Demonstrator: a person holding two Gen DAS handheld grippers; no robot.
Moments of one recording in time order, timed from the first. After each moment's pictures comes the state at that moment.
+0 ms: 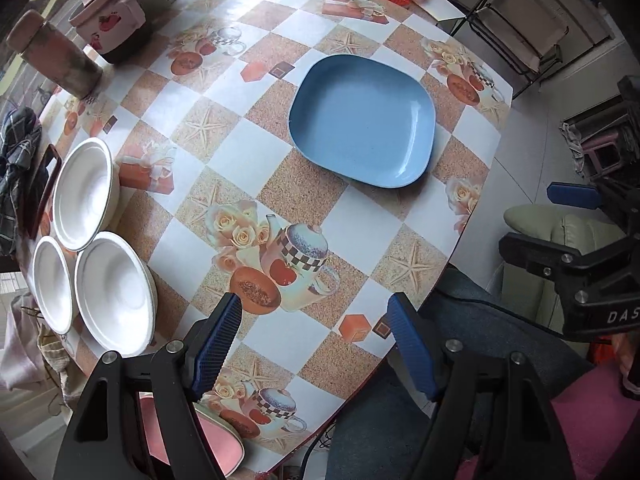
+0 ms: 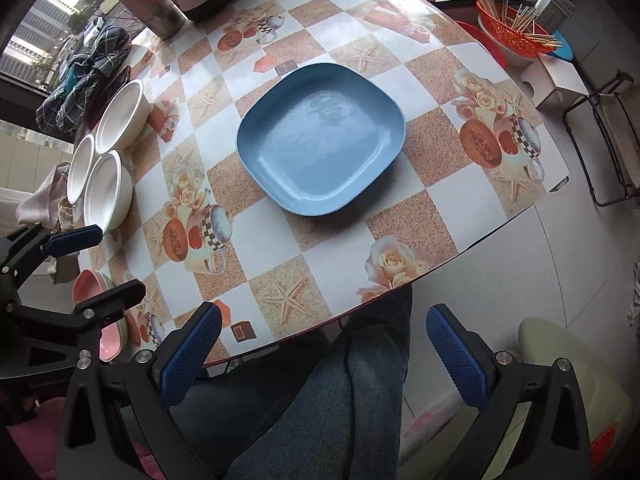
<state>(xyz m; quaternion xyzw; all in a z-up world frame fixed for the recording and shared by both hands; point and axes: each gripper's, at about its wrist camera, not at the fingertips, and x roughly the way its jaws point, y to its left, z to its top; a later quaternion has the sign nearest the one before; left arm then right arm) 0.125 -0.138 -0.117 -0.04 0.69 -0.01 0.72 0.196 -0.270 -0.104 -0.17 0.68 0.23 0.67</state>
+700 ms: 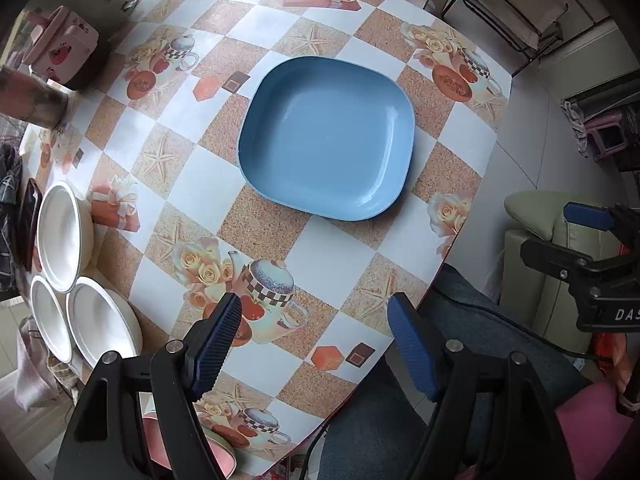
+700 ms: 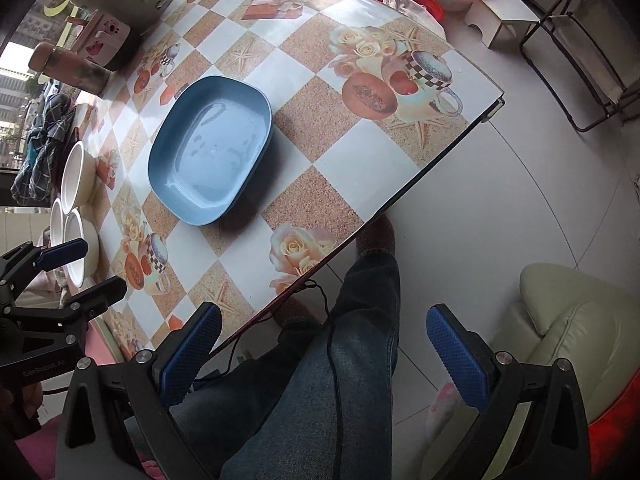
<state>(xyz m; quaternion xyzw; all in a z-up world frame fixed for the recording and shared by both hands) 0.169 -0.171 -0.135 -0.02 0.72 -0.02 0.69 0.232 -0.335 -0.115 -0.10 0.72 0.16 0.67</state>
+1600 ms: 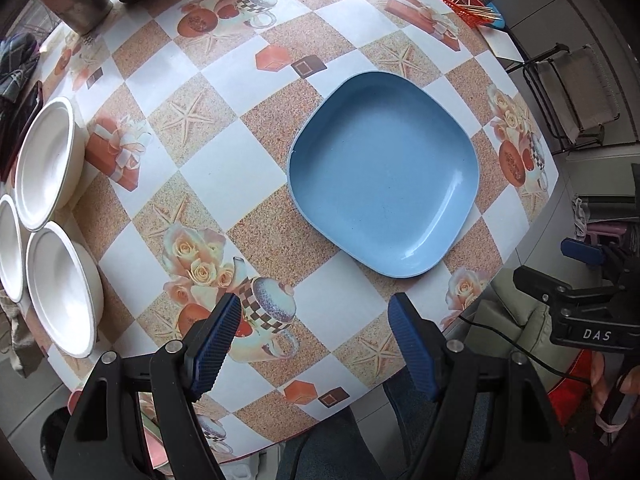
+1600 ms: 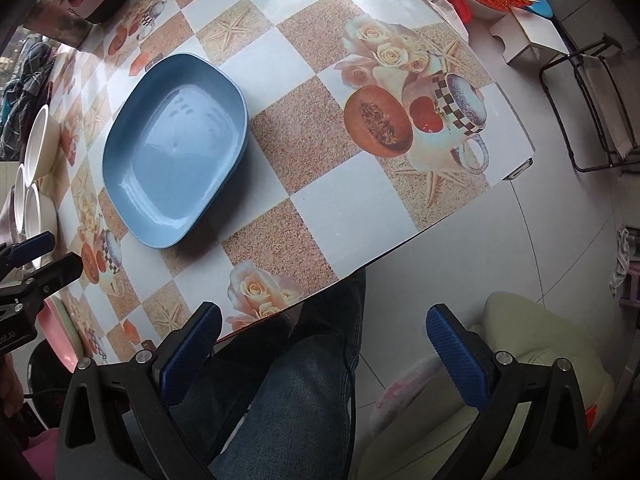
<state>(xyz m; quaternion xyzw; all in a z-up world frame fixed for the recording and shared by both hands) 0.189 -0.125 -0.167 -0.18 0.71 0.08 0.67 0.290 -0.292 -0.151 -0.24 0.72 0.18 0.62</state>
